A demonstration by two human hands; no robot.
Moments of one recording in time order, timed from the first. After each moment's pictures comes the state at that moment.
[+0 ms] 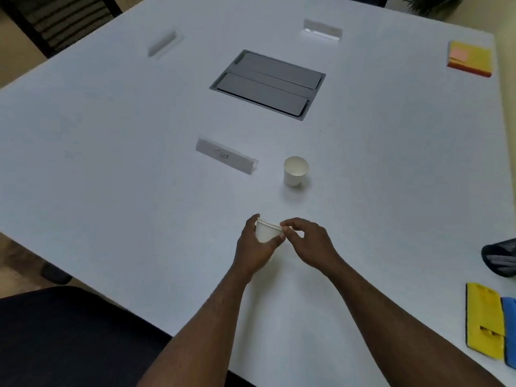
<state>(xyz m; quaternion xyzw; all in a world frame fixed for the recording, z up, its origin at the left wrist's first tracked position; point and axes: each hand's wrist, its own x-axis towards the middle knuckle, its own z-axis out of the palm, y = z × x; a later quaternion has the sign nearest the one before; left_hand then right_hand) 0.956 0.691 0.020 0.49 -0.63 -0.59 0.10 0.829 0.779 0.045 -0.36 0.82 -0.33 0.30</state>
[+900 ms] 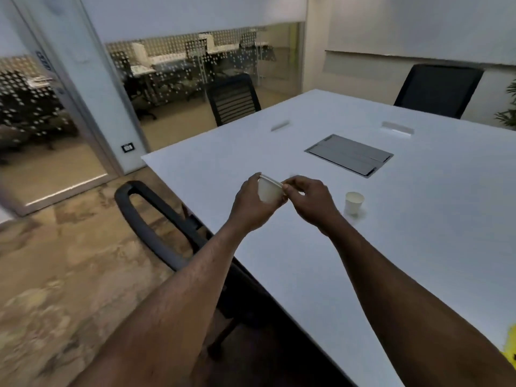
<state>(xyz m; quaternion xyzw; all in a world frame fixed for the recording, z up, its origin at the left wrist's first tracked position) 1.164 0.814 0.255 0.51 -0.71 -0.36 0.33 1.016 0.860 0.262 -0.58 0.63 -0.46 0.24</state>
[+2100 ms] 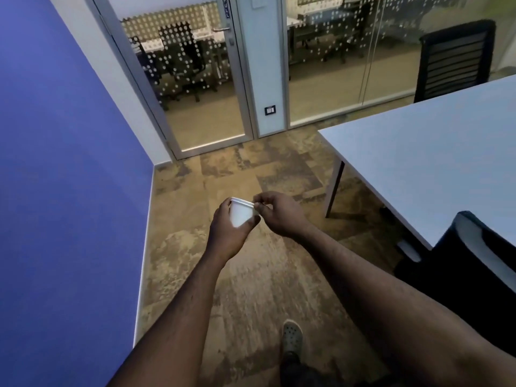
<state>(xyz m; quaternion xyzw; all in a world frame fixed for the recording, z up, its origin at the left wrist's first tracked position) 1.810 0.586 0.148 0.73 -0.49 -0.27 0.39 1.666 0.539 0.176 -0.76 0.48 -0.27 0.35</state>
